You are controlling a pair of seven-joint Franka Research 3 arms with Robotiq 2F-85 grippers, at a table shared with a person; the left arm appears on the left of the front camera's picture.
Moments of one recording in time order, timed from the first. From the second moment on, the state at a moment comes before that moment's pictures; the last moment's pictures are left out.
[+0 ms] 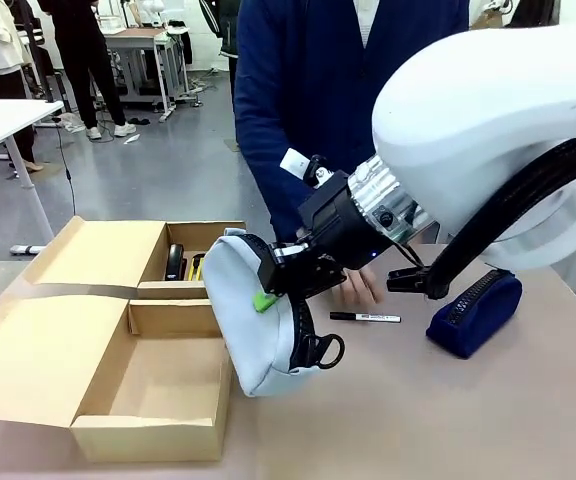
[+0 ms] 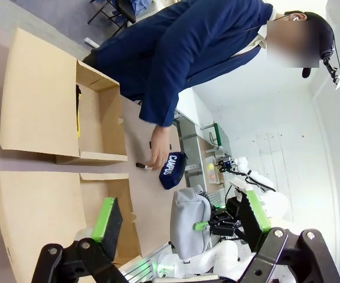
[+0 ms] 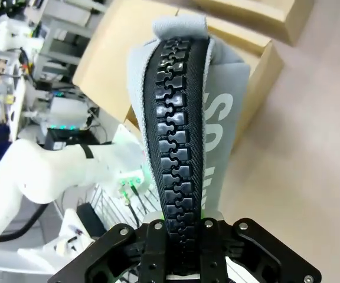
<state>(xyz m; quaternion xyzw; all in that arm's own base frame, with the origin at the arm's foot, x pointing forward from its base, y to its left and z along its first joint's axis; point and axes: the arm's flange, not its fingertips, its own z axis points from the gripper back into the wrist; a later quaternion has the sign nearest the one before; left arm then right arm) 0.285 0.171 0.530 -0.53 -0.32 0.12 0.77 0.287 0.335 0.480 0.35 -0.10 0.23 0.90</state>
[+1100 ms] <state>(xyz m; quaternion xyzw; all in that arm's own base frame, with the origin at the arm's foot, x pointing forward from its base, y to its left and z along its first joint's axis) 0.285 0.171 0.530 -0.53 -0.32 0.12 0.77 0.303 0.481 0.392 0.35 -0.13 -0.01 0.93</state>
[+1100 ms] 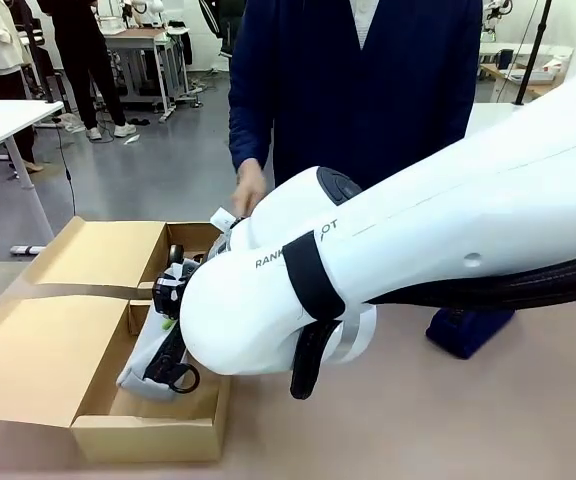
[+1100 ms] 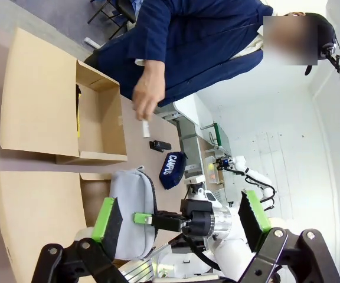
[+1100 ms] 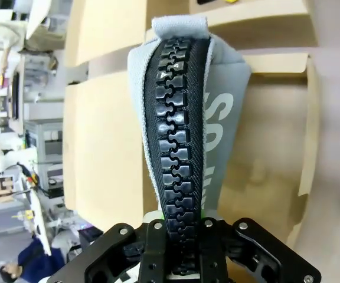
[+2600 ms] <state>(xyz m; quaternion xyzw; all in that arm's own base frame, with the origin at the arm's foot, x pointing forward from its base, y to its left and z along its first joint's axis) 0.285 0.171 0.530 -0.53 -0.32 0.12 0.77 0.313 0.512 0.346 0.31 -0.10 0.02 0.94</state>
